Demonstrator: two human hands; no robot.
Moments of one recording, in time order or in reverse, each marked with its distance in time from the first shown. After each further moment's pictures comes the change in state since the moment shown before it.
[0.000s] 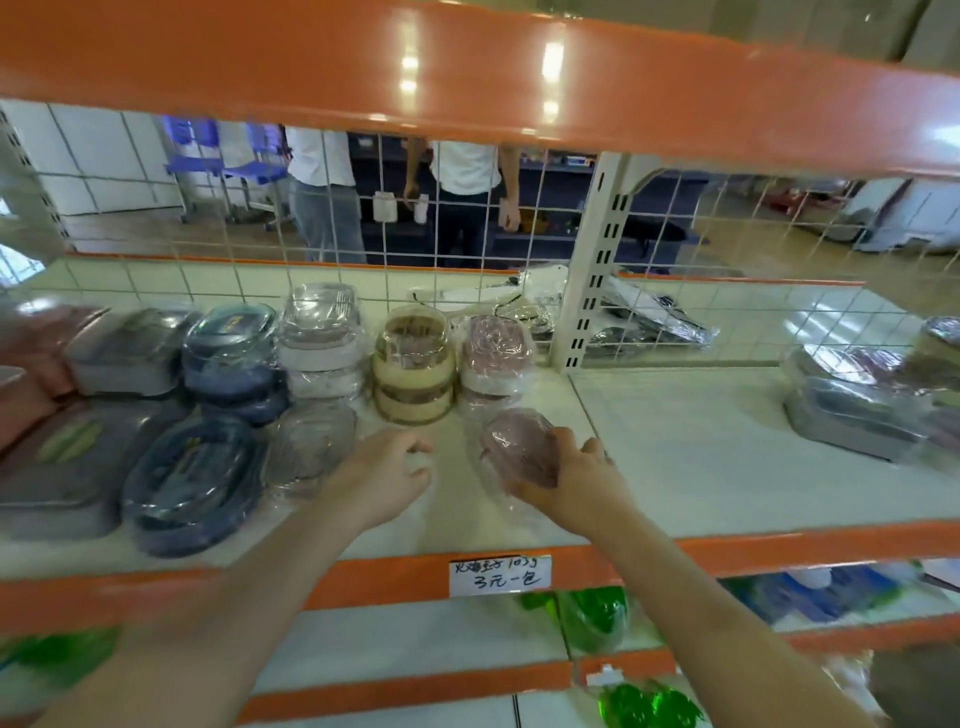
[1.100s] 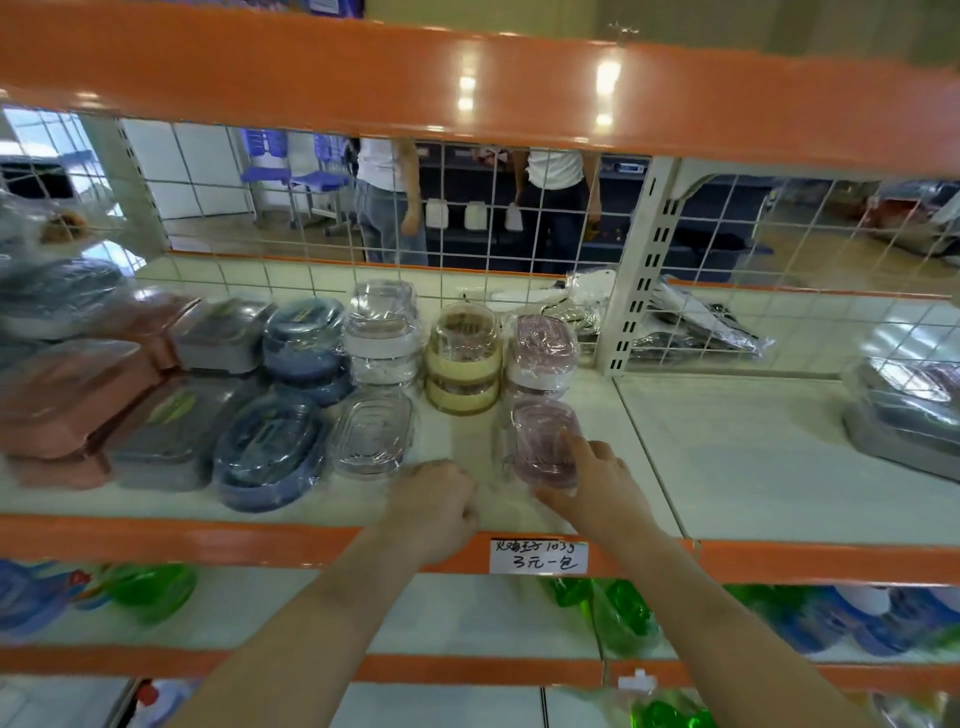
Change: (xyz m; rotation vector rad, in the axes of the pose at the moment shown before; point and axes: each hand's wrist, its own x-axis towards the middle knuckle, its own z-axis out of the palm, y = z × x) left_hand -0.038 0.002 0.026 0.394 -0.097 0.077; right_hand -0.021 -0.017 0.010 0.075 0.011 -0.120
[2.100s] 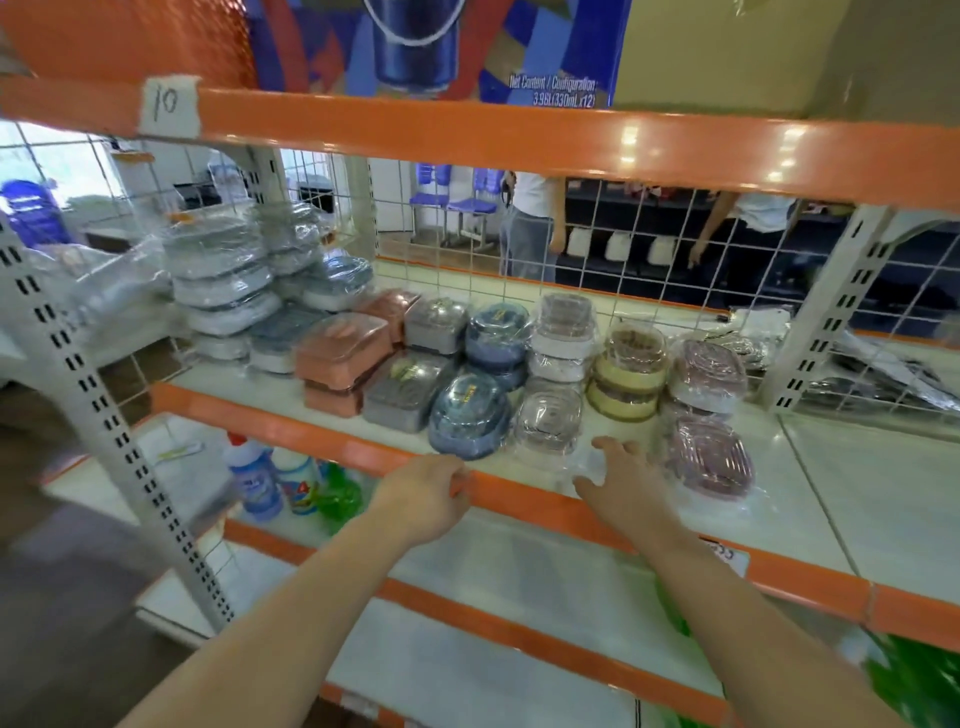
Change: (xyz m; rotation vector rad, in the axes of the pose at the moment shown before) left_hand -0.157 -0.102 -0.038 -0.242 0.176 -0.413; right_hand -0.040 -0.125 0.039 0.012 -0.022 -0.170
